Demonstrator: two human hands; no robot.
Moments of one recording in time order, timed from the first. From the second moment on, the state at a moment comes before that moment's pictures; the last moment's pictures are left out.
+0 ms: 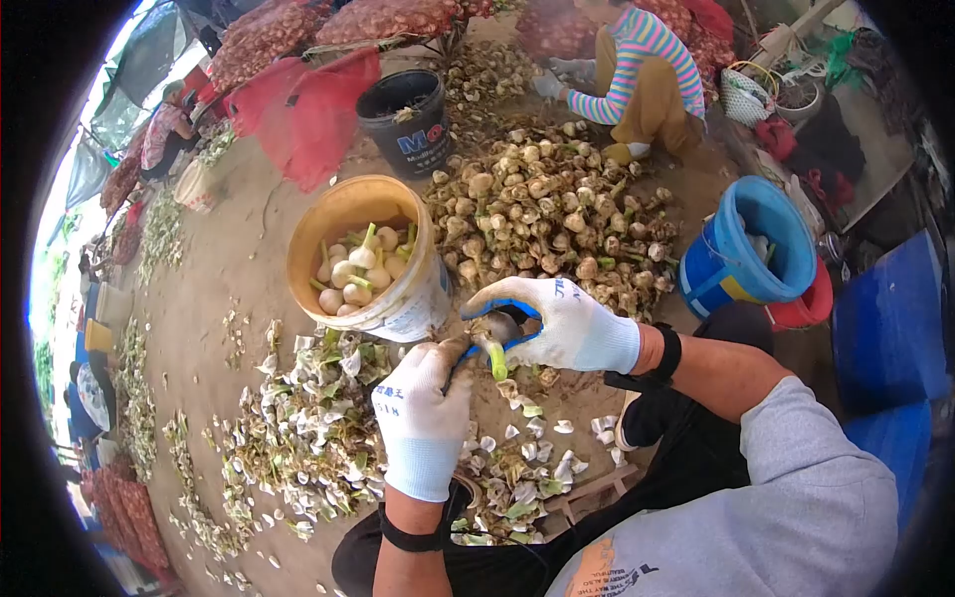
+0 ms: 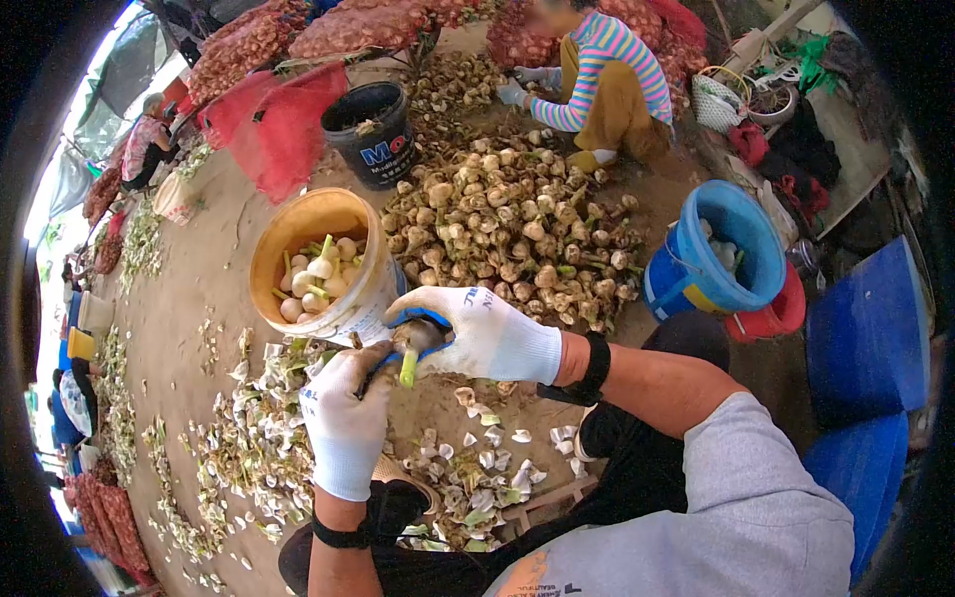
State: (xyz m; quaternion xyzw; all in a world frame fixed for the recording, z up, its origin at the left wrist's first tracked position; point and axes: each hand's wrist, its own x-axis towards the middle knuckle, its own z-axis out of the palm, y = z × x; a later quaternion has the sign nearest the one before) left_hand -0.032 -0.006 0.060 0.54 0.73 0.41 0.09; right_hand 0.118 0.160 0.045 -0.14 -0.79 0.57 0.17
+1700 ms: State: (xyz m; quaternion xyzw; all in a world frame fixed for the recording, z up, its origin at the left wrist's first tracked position) left_hand -0.164 -0.115 0.061 0.24 0.95 0.12 -0.18; right_hand -0.032 0.217 -0.018 -0.21 -0.58 0.76 0.22
